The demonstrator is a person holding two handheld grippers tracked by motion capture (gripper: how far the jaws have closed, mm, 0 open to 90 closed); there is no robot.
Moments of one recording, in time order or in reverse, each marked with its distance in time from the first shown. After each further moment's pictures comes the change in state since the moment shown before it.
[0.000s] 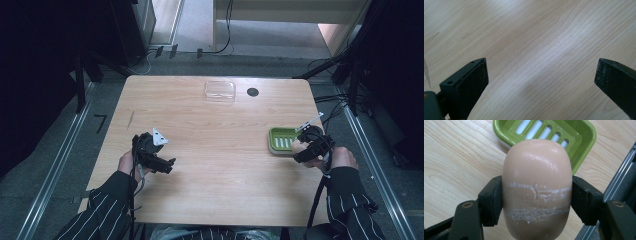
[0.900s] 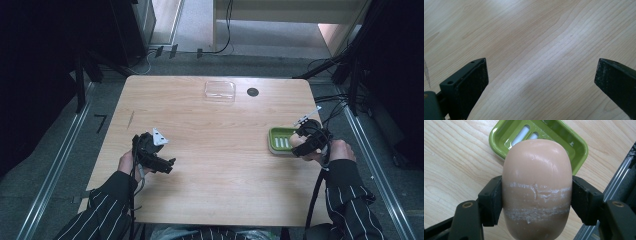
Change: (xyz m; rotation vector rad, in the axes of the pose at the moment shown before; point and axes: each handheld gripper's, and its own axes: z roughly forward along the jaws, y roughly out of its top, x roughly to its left) left arm 0.000 0.000 0.000 0.004 0.000 0.004; right arm -0.007 0.016 0.000 -0.016 -0.003 -0.019
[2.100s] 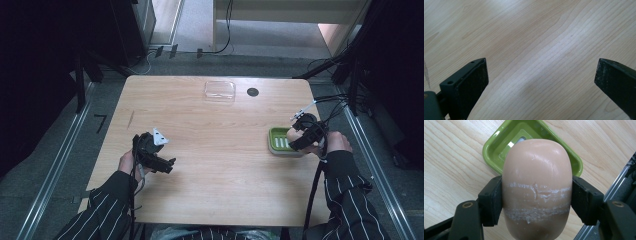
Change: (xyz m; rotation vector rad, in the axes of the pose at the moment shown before) left arm 0.000 0.000 0.001 0.002 0.000 0.001; right arm -0.009 0.018 0.009 -0.010 0.001 -0.064
